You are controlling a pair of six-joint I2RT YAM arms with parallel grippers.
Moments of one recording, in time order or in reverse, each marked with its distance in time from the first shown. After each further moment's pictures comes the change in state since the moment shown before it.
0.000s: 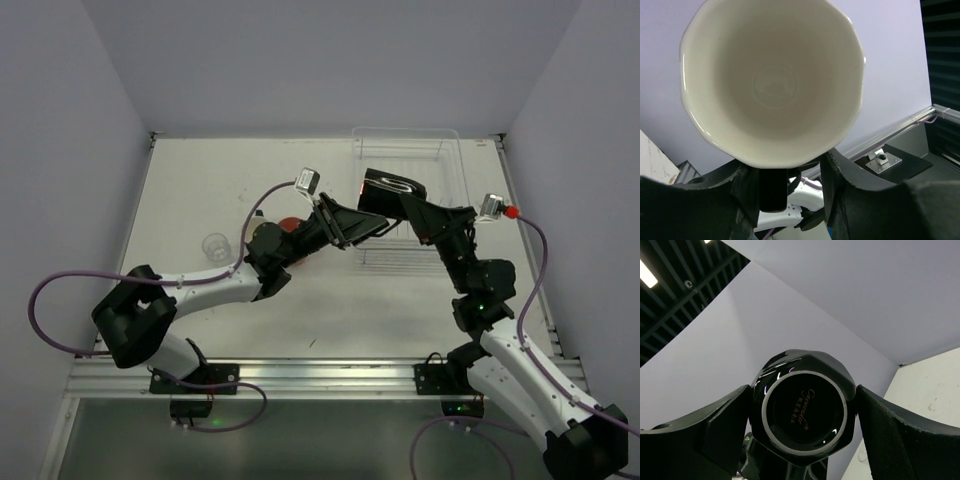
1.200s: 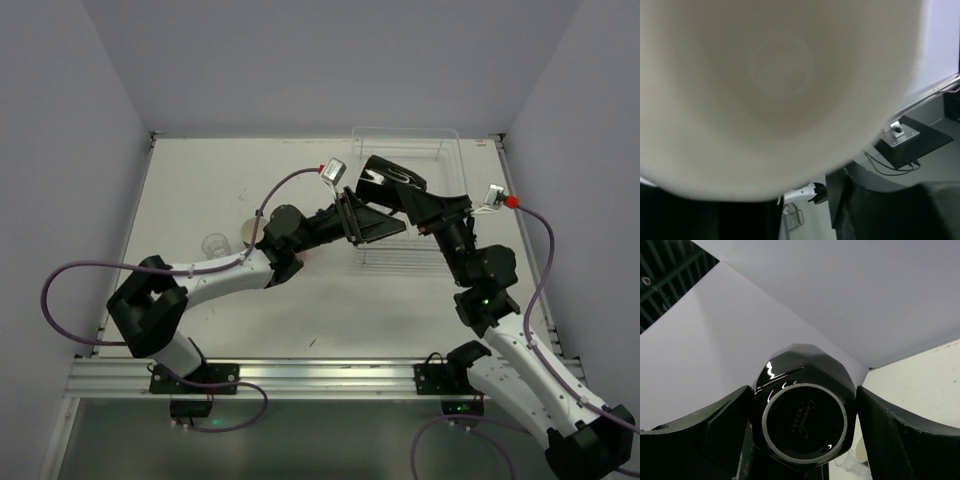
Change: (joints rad) left arm 0.001 0.126 0.182 -0.113 0.191 0.063; right arm 0.025 0.040 0.115 -0.156 0.088 -0.108
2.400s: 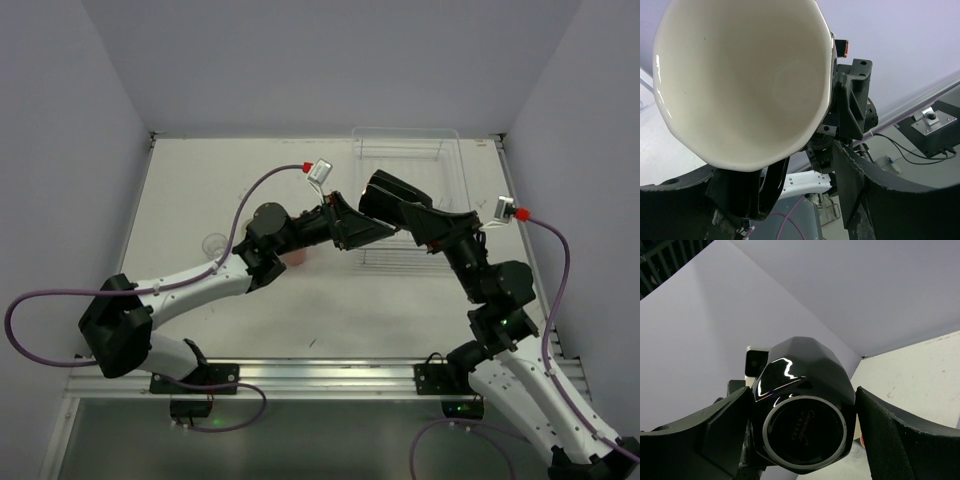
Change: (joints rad) left arm 0.017 -0.200 -0.056 -0.244 -0.003 0.209; right arm 0.025 -0.194 0.026 -0.262 -0.042 -0.105
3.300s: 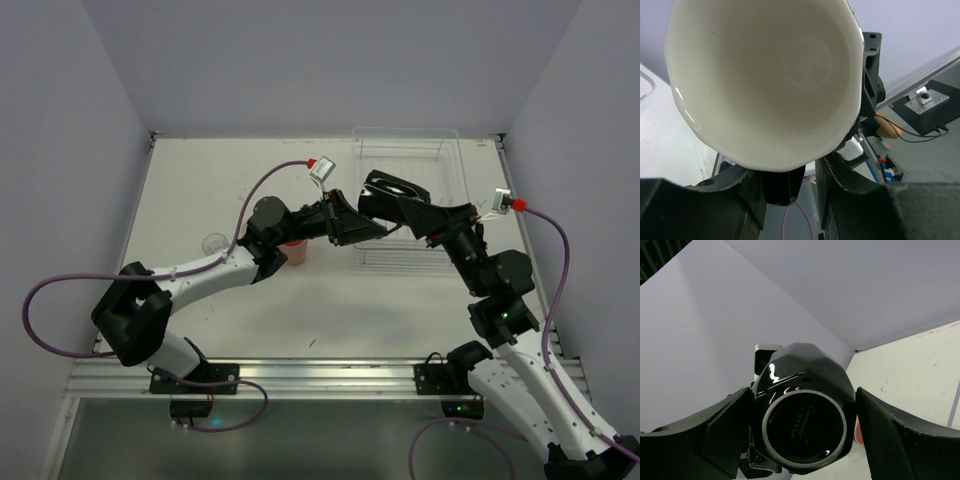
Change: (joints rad) left arm 0.078 0.079 -0.006 0.111 0.182 -0.048; right arm -0.035 0.054 0.045 -0.048 -0.050 0.010
